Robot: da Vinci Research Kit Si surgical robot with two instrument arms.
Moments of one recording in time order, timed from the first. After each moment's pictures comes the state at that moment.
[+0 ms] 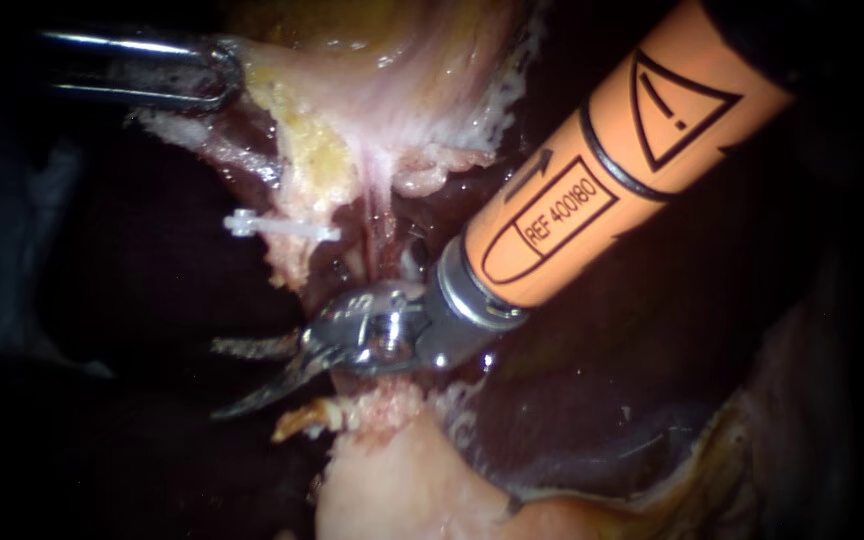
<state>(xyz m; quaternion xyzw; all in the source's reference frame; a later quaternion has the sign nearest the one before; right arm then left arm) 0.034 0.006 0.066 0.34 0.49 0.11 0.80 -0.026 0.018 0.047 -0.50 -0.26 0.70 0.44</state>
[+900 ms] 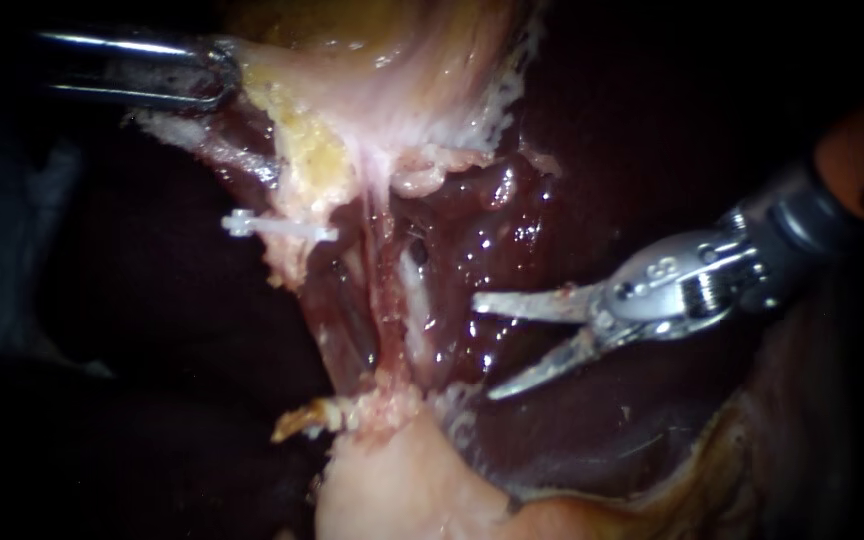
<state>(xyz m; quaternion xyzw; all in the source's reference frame) 0.012 0.010 0.059 0.14 0.46 0.09 0.87 -0.026 0.018 0.047 -0.50 -0.26 0.70 0.44</state>
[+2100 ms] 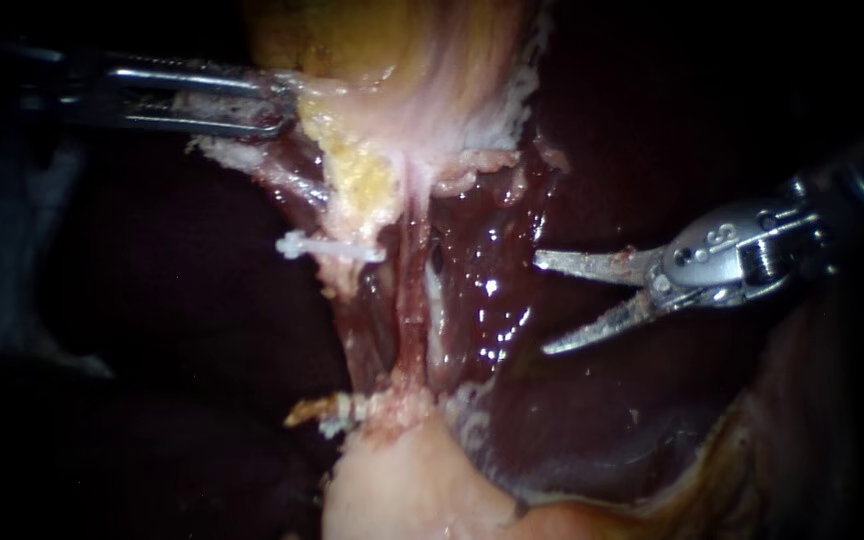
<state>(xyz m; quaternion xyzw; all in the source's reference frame) 0.010 0.012 0.059 0.13 0.45 0.10 0.88 -0.030 0.016 0.053 -0.50 -0.26 0.71 0.43</state>
